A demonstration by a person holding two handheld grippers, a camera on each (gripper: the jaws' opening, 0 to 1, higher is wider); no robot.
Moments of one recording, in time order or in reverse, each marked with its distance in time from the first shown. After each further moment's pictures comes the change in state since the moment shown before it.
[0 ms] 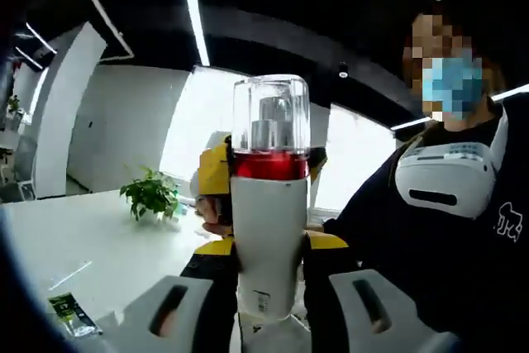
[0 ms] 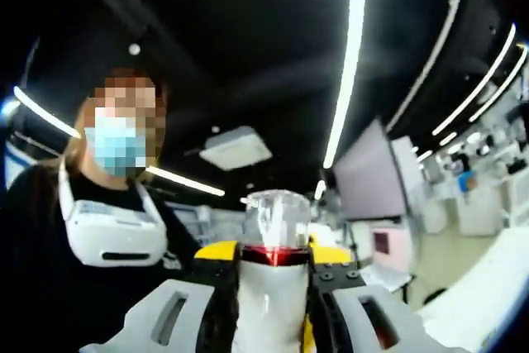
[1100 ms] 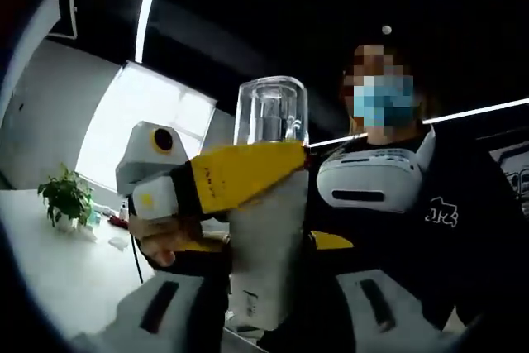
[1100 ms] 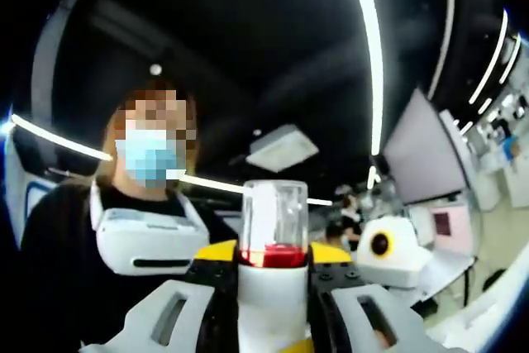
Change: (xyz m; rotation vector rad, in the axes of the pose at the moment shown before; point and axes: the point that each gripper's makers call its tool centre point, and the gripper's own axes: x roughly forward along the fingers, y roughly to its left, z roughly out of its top) left arm -0.003 -0.079 0.000 -0.092 -0.112 -0.666; right arm 0.026 0.062 -0.011 0.217 -0.017 0.419
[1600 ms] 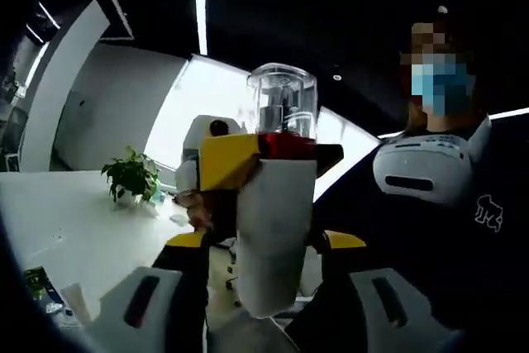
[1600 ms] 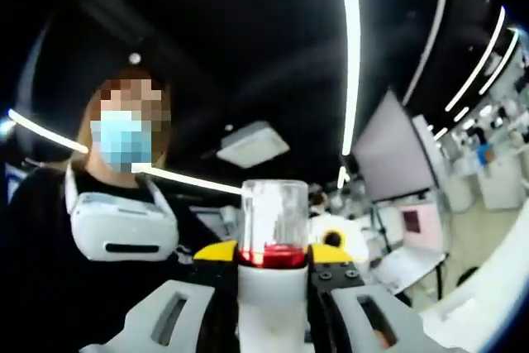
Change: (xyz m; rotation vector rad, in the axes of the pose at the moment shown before) left arm -0.031 0.016 -0.016 0.003 0.017 0.319; right arm -0.015 -0.025 -0.012 -0.040 0.012 -0.168
